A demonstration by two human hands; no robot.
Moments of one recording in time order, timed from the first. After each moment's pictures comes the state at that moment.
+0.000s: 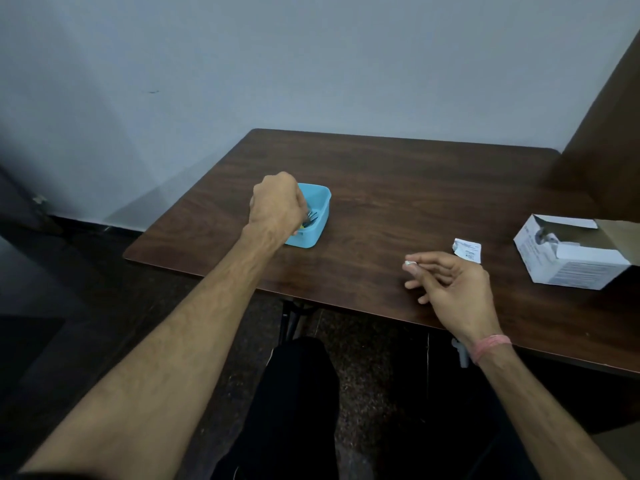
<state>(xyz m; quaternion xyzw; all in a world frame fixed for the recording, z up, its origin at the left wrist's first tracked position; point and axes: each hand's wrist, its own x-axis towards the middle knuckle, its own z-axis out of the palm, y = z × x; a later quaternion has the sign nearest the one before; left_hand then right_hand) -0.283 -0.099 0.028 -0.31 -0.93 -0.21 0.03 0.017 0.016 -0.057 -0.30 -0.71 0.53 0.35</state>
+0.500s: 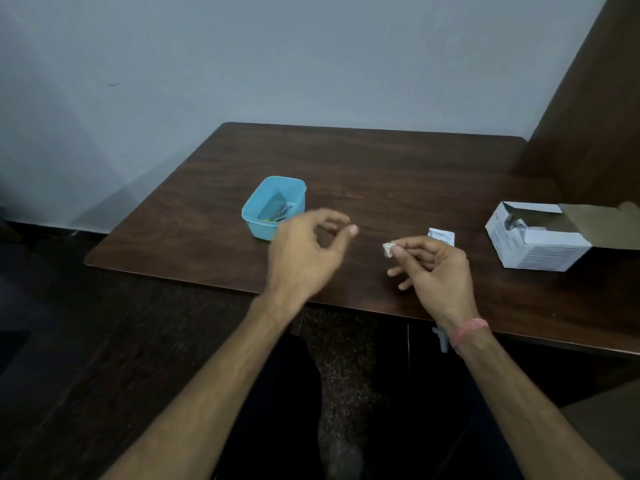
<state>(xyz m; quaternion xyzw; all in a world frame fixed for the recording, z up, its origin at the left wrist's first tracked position) -0.156 -0.115 -0.007 -0.40 -0.79 -0.47 -0.01 0.019 0.020 -0.052 -0.30 -0.67 0.56 0.38</state>
